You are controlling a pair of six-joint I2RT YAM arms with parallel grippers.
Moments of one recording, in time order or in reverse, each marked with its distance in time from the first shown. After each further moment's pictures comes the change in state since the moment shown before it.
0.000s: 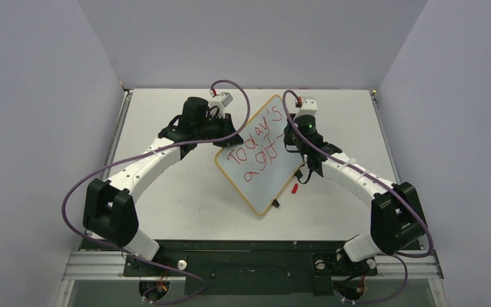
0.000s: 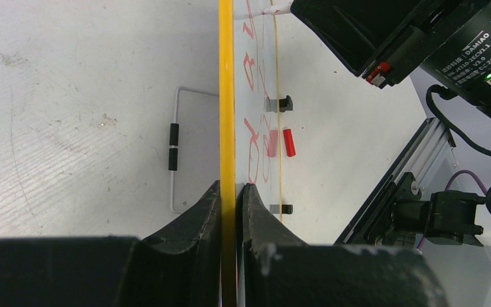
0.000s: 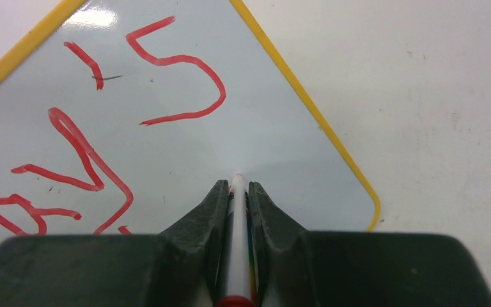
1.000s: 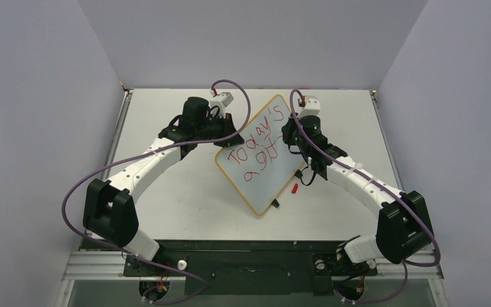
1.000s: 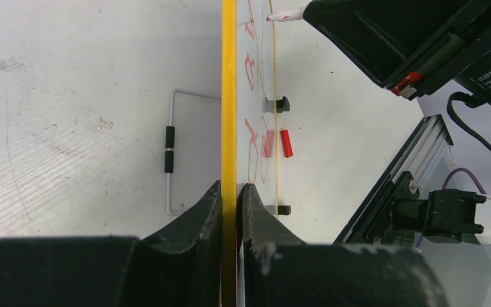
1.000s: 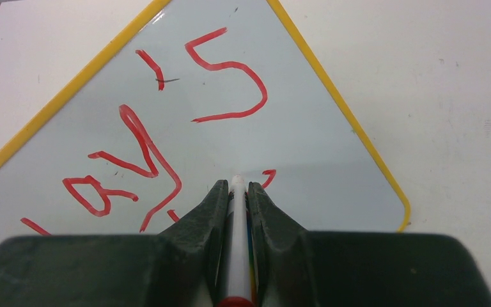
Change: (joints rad) left arm 0.000 0.000 0.000 0.007 0.006 0.001; right arm -0.005 -0.082 -0.018 0.003 -0.068 0.039
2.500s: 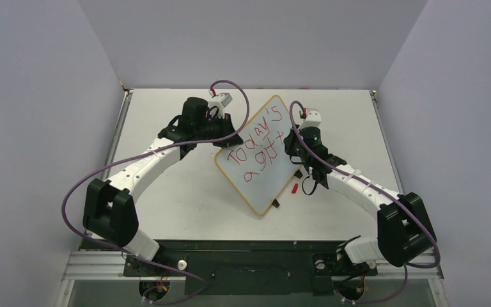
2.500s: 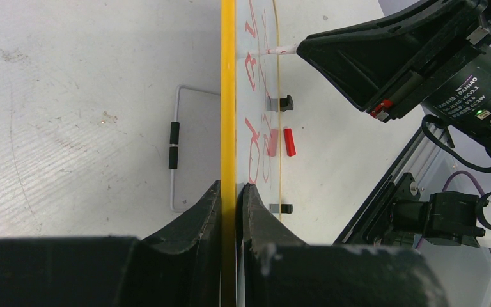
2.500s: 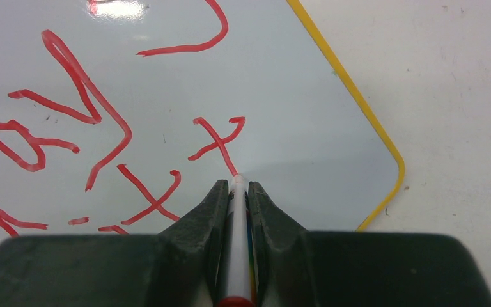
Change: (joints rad) left arm 0.004 0.000 -0.005 -0.008 -0.006 -0.007; right arm 0.000 -0.013 -0.141 0.062 -0.007 0.025
